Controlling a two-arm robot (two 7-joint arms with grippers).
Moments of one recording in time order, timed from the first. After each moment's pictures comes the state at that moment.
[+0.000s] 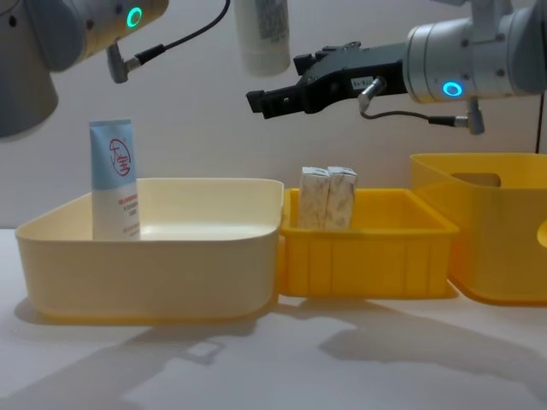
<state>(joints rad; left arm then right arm) -0.55 0.15 0.32 -1.51 -0.18 -0.12 -0.24 0.77 0.21 -0.51 -1.21 0.03 0.12 0.55</state>
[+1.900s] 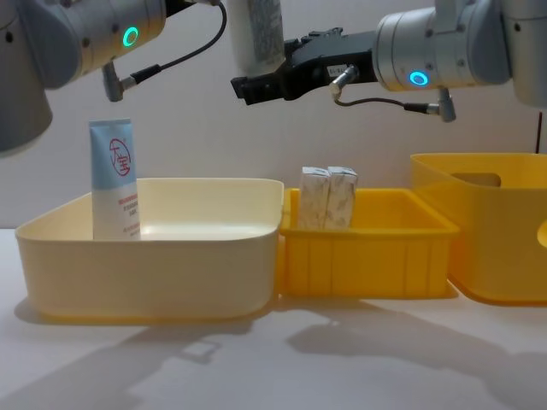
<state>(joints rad) -0.52 0.14 0.30 -1.51 -0.16 -0.08 -0.26 0.81 0.16 -0.54 -1.17 0.00 0.12 0.45</state>
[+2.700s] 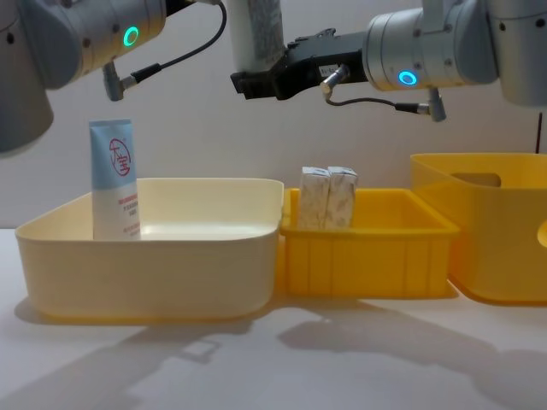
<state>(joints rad) -0.52 0.13 0.30 -1.50 -0.16 -0.10 -0.26 0.82 0.14 -0.55 -1.14 -0.01 0.12 0.44</state>
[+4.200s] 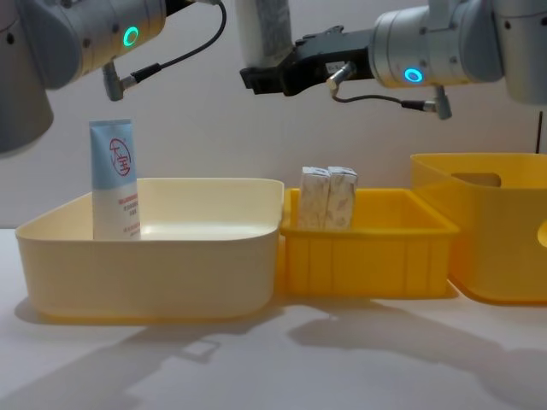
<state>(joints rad) -0.52 0.13 0.30 -1.50 -0.16 -0.10 -0.26 0.82 0.14 -0.53 -1.14 -0.01 0.13 0.43</state>
